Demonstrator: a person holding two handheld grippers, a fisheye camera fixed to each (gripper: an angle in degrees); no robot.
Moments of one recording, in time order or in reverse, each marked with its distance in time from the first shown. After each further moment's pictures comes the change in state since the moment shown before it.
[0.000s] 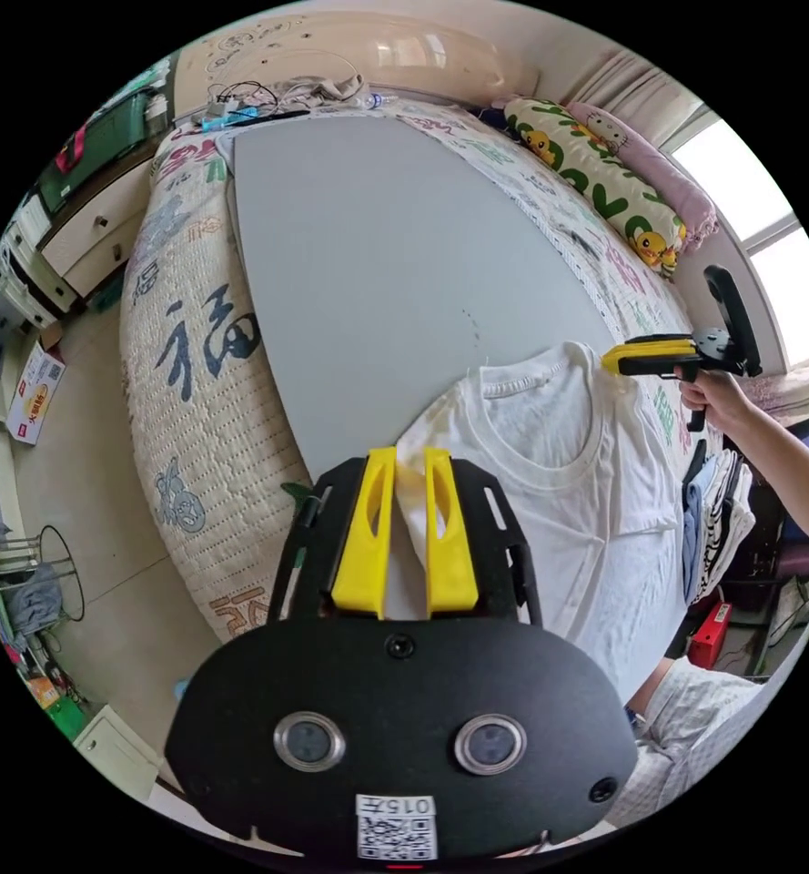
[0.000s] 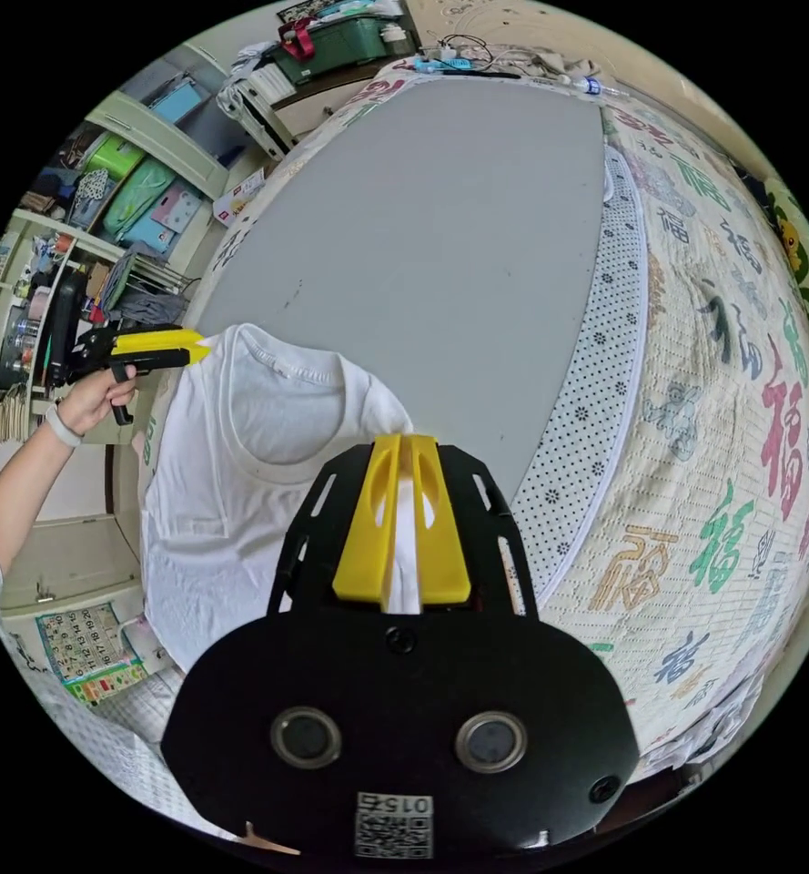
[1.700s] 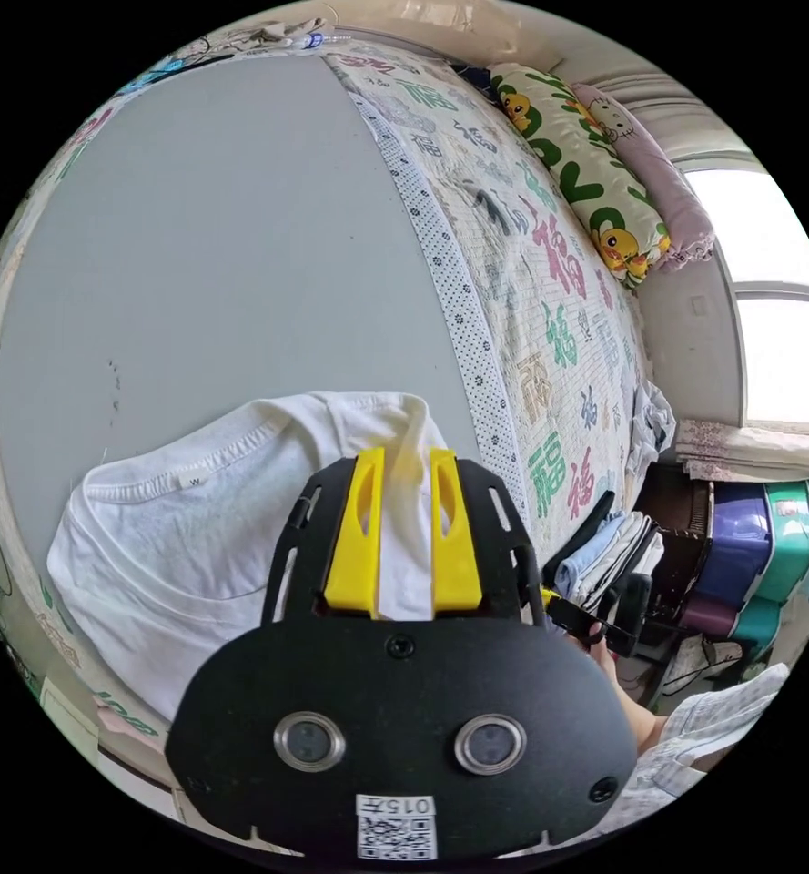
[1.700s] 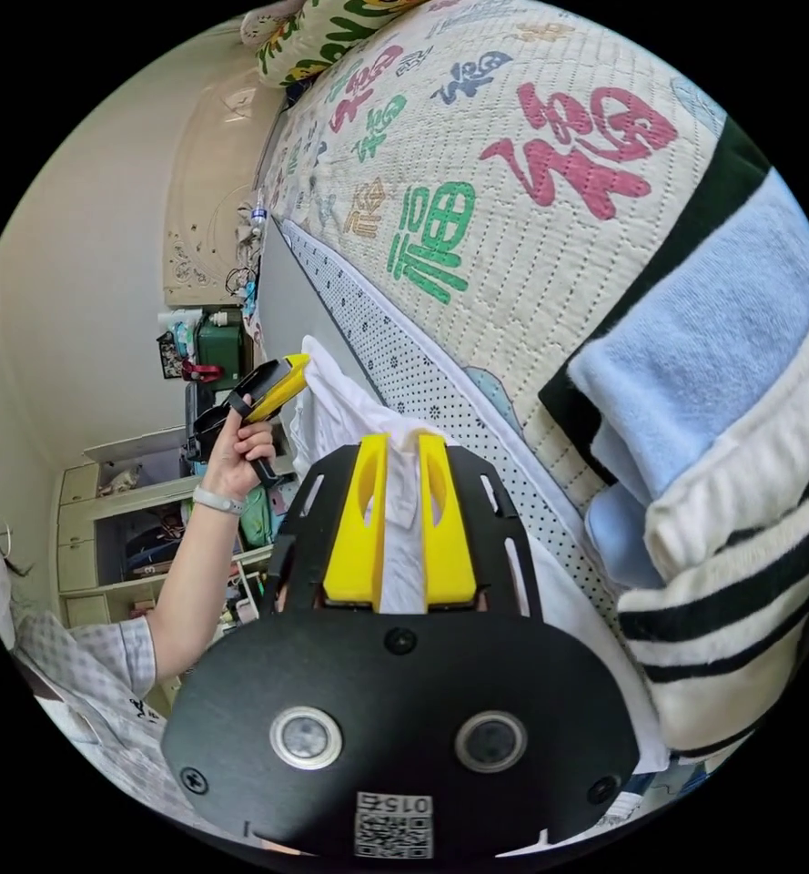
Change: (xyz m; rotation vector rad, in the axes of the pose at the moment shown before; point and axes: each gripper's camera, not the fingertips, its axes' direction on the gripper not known) left arm 0.234 -0.170 0.186 -0.154 0.264 -0.121; right arm 0.075 0.329 0.113 0.429 -0.675 0.970
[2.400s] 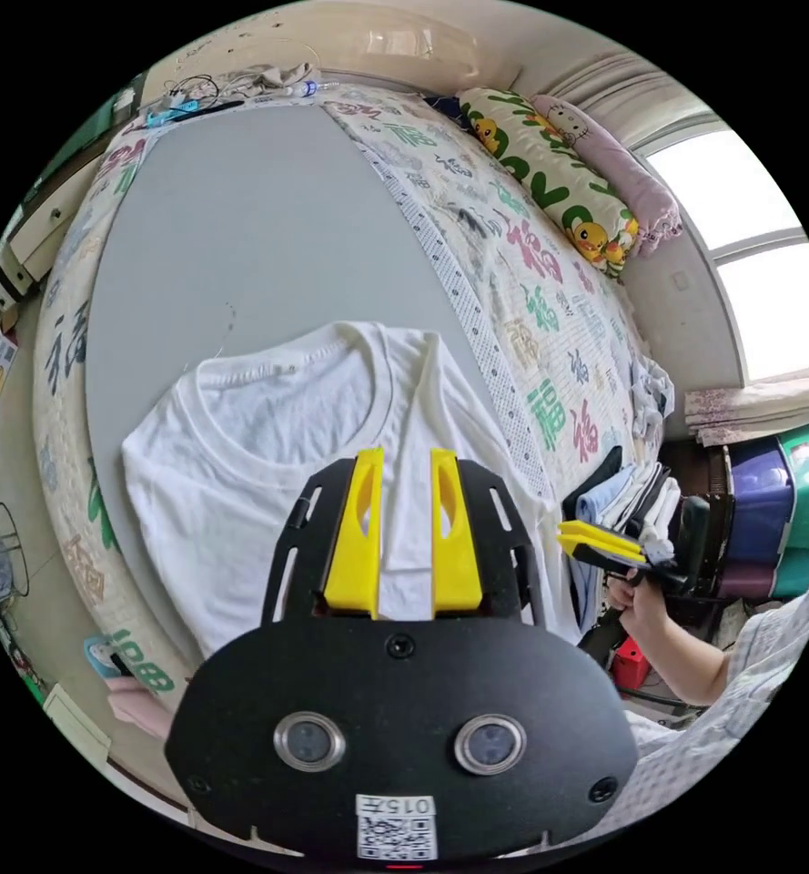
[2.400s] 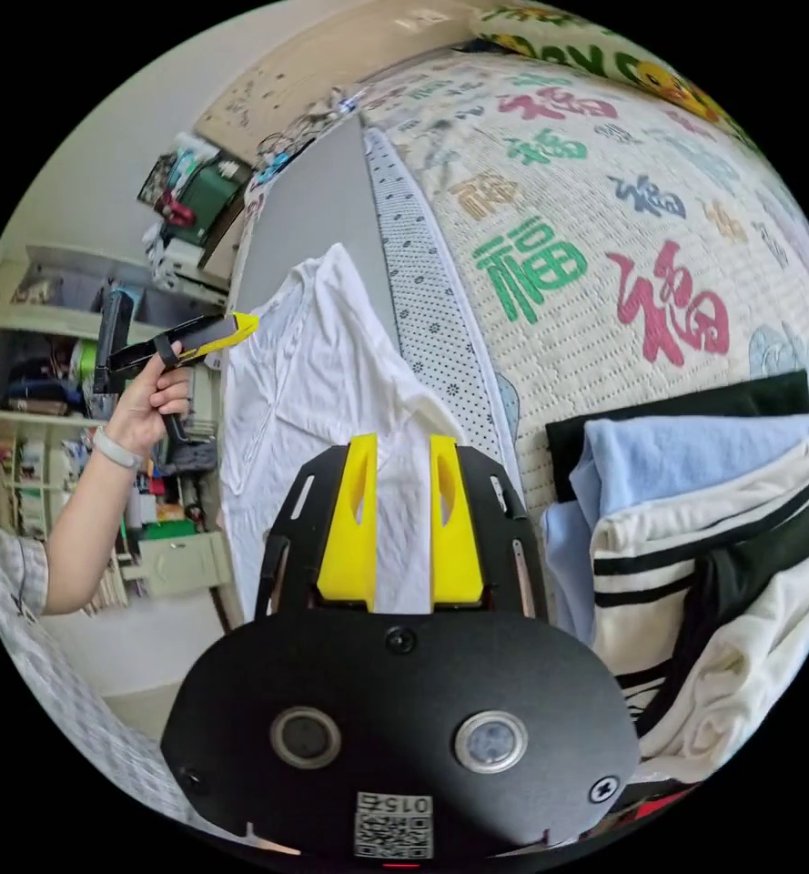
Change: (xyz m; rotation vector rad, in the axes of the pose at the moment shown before) left arm 0.021 0.112 -0.085 0.124 -0.070 0.071; right arm -0.110 0.051 -0.008 -0.109 0.388 -0.425
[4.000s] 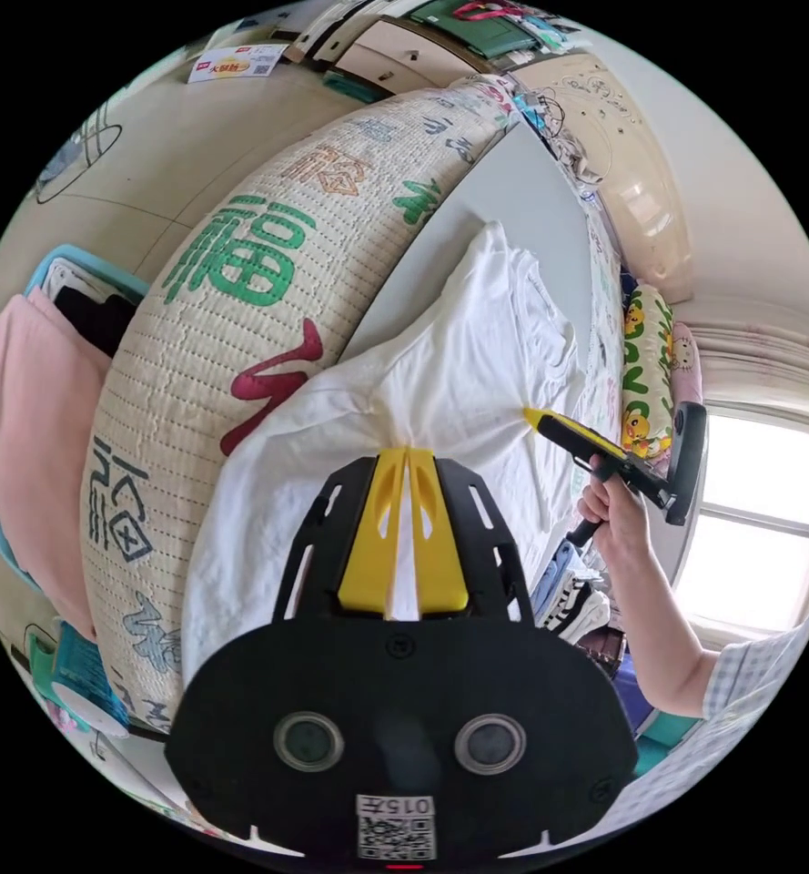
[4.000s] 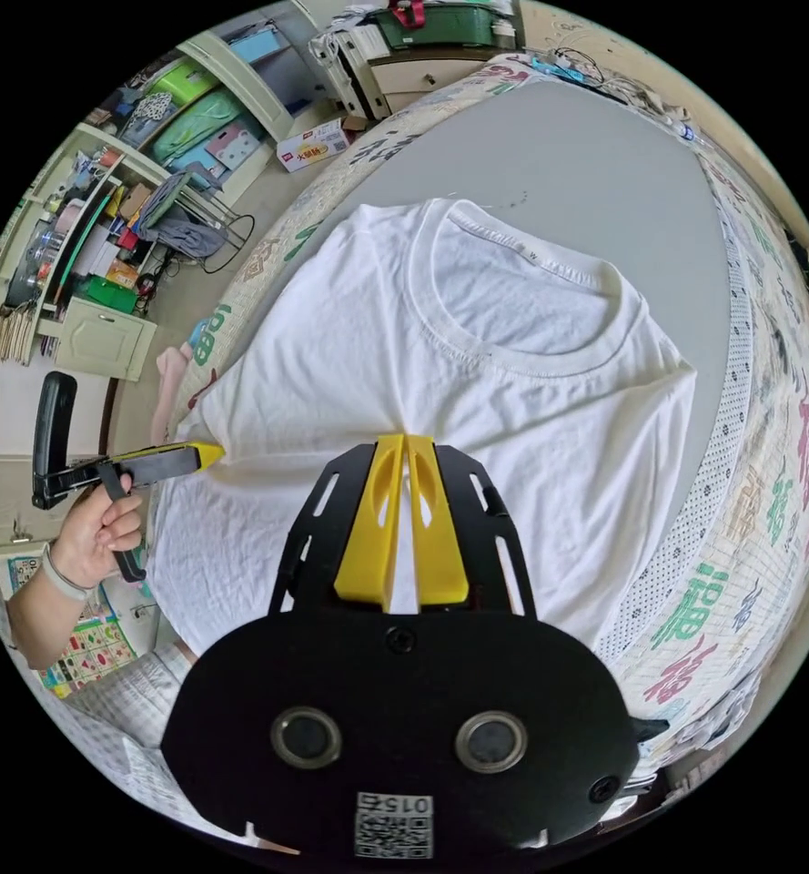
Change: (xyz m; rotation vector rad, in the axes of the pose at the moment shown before) left arm -0.177 0.419 -0.116 0.201 0.172 -0.723; right arm -0.365 -0.047 0.011 -0.327 0.289 -0.743
